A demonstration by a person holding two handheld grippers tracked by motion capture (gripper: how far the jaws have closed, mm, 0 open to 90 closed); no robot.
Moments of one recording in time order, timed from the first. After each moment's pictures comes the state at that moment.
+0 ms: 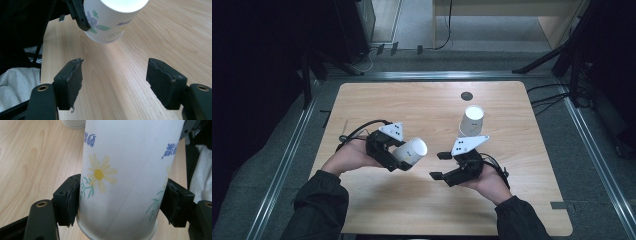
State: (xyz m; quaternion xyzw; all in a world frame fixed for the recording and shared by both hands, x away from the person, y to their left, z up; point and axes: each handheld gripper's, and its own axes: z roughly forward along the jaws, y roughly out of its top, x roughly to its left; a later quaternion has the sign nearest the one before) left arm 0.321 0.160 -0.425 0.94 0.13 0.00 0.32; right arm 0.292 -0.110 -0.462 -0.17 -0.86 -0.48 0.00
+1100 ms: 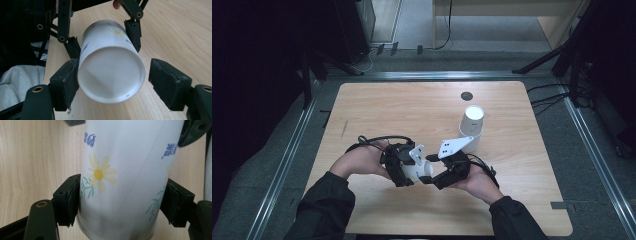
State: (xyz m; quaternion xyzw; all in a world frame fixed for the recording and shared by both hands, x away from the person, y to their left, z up) left arm 0.299 0.109 -0.445 0.99 0.02 0.02 0.14; right arm 0.295 -0.079 -0.475 -0.14 -0.87 -0.48 0.03
